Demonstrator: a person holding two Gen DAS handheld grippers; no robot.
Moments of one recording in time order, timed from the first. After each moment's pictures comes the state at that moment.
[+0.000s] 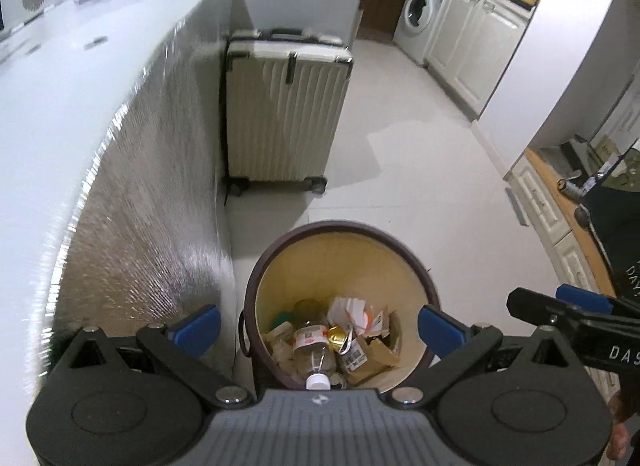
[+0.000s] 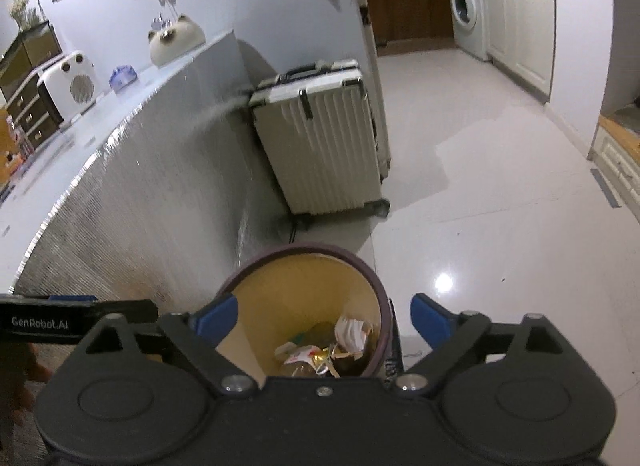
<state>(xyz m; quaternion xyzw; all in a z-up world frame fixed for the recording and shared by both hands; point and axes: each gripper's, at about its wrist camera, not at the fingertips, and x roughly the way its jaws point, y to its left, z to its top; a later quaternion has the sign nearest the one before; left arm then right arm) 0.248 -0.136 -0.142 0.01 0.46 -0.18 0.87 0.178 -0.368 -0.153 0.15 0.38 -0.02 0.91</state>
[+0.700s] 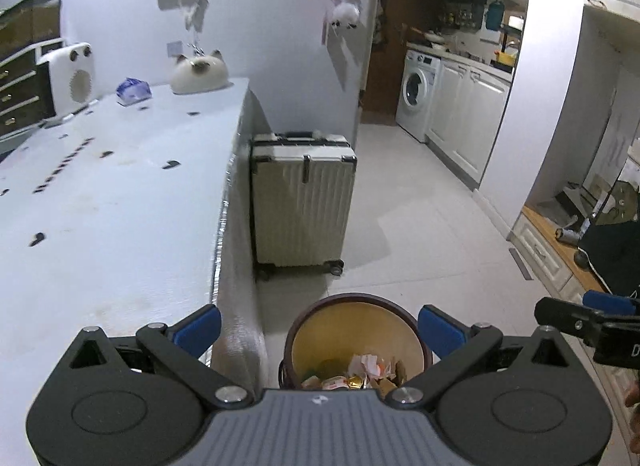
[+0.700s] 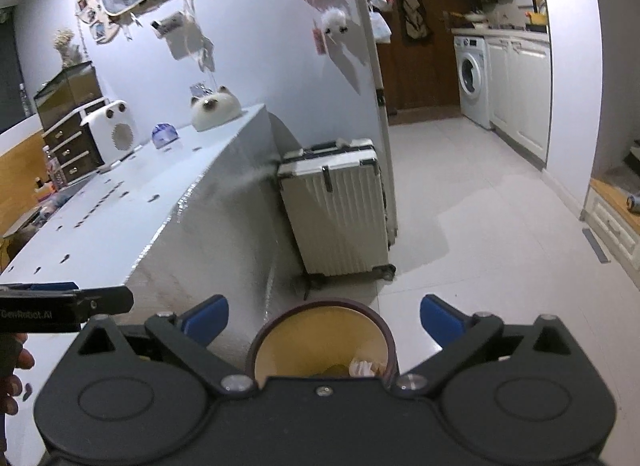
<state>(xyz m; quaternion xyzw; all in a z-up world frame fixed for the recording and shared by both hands) 0.152 -0.101 -0.043 0.02 0.34 -0.15 0.93 0.085 -0.343 -0.061 0.12 0.28 -0.02 0.95</state>
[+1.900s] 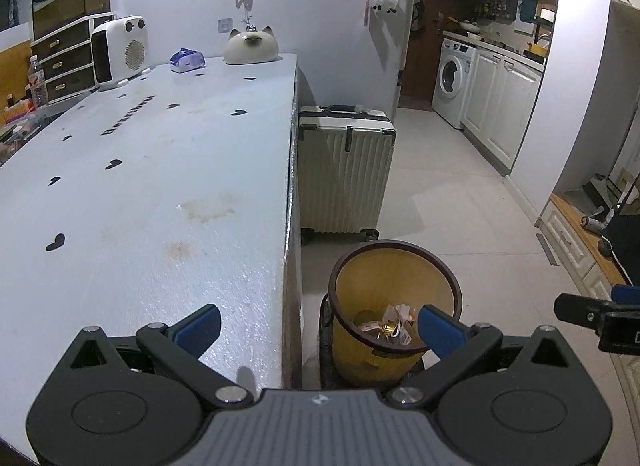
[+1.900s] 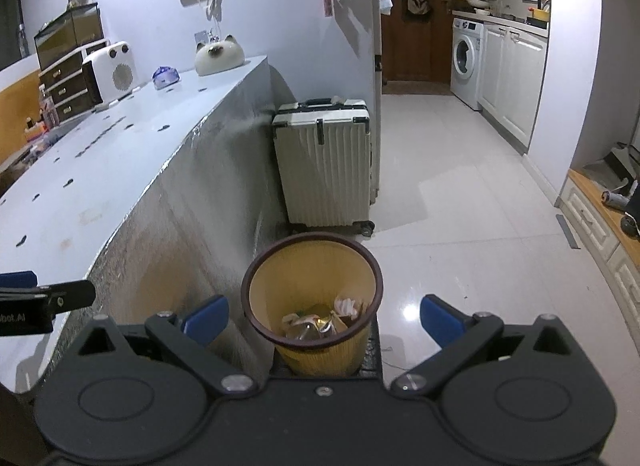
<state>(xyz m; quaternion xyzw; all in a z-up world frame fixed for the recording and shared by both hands) 0.073 -0.053 -0.061 0.02 0.37 -0.10 0.92 0.031 -0.288 -0.068 0.07 0.35 -0.04 0.93</state>
